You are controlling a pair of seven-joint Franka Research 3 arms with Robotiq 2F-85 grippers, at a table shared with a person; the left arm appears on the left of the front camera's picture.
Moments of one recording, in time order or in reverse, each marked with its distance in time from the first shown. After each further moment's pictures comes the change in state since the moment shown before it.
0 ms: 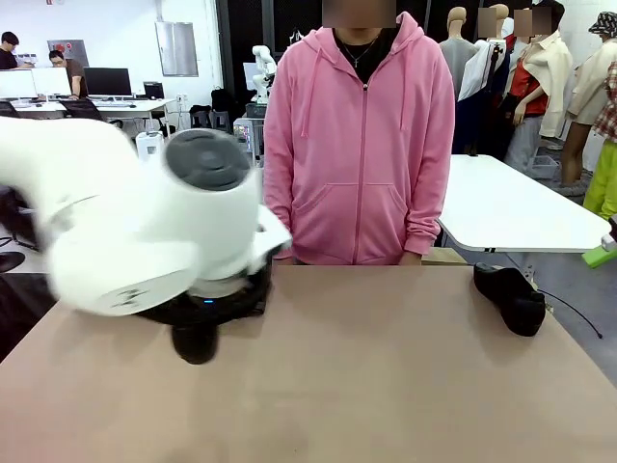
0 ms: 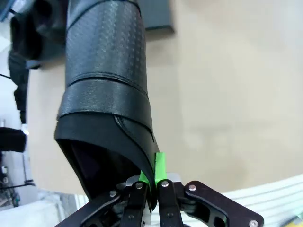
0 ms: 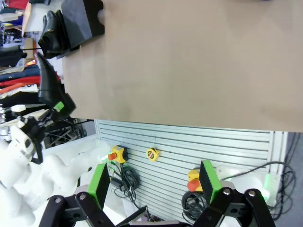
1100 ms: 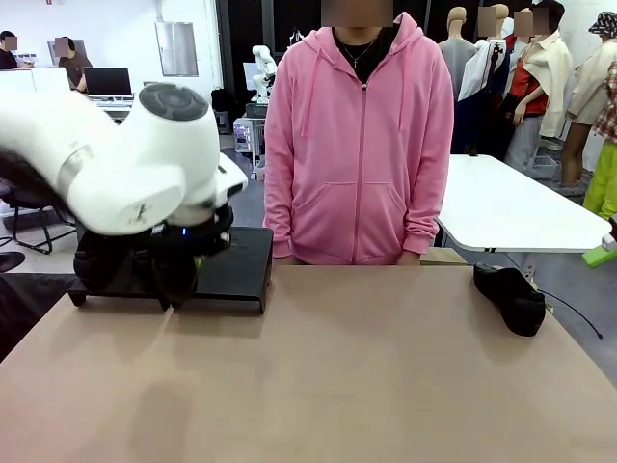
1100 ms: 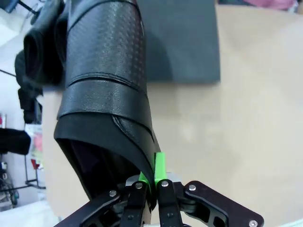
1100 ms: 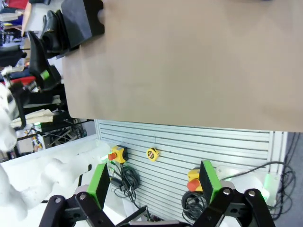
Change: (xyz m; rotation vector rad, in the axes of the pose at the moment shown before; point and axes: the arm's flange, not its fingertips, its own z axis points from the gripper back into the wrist) left arm 0.132 0.058 -0.063 0.020 0.029 0.061; right arm 0.000 0.000 0.000 0.000 0.000 0.001
